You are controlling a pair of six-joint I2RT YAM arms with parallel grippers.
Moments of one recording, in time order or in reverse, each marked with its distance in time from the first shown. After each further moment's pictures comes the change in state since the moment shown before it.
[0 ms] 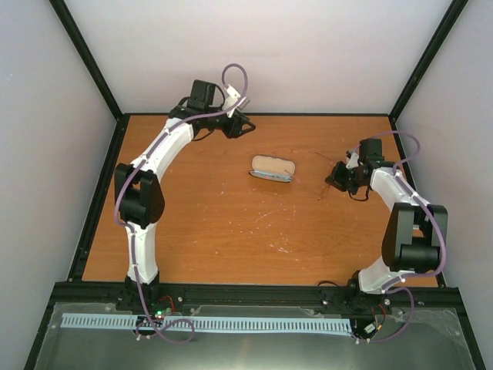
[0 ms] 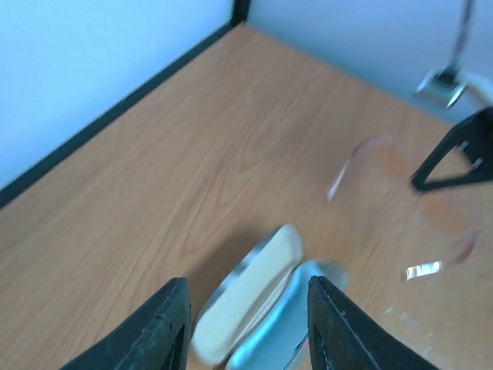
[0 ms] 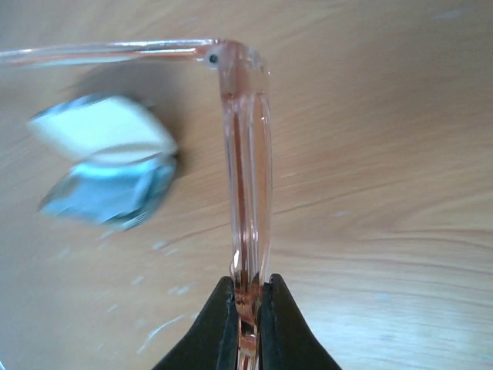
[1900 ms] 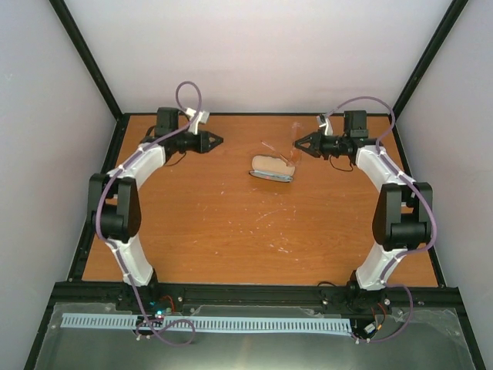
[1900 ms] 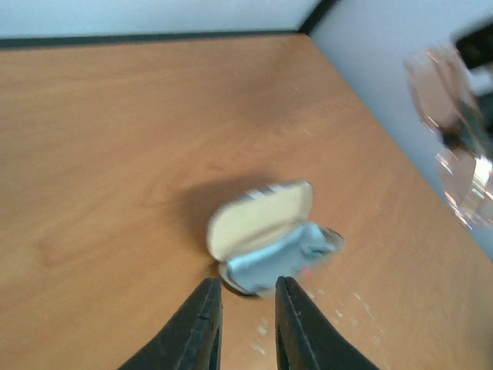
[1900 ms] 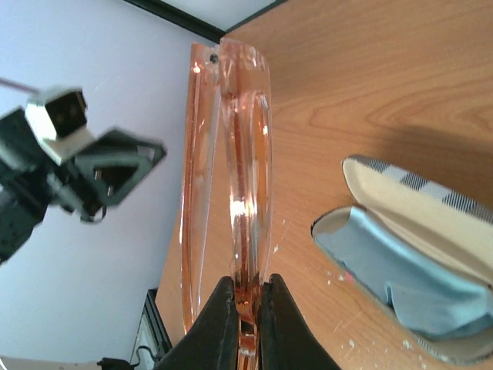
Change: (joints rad) left arm 0.185 -0.203 -0.505 0.389 0.132 -0.390; right arm 0.132 0.151 0.255 0.269 -0.599 0.008
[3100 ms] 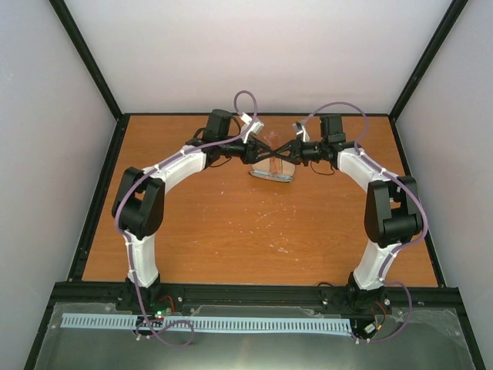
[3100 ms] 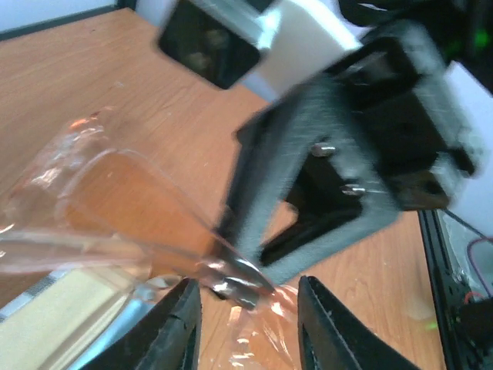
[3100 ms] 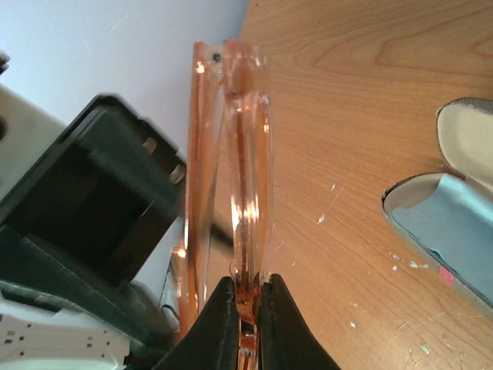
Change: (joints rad) left arm -0.323 0.068 0.068 0.124 0.085 0.025; right arm 0.153 0.071 0.011 0.085 -0.041 0.066
